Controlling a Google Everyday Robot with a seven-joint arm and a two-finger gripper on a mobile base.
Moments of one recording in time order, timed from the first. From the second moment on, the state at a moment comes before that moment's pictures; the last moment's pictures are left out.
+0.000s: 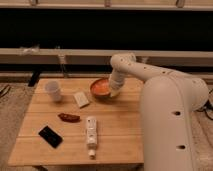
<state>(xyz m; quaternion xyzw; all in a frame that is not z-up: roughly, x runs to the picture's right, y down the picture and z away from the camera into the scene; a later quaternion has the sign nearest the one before) 0.036 0.044 0.893 -0.32 -0.18 -0.21 0.91</state>
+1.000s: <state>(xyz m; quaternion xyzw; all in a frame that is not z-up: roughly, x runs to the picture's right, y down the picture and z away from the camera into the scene) 0.152 0.100 0.904 -0.38 -0.09 -0.13 0.91</state>
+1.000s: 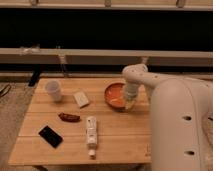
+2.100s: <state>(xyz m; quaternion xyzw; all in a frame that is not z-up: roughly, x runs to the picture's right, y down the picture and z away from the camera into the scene) 0.078 0.016 0.937 -0.32 -0.06 -0.24 0.91</state>
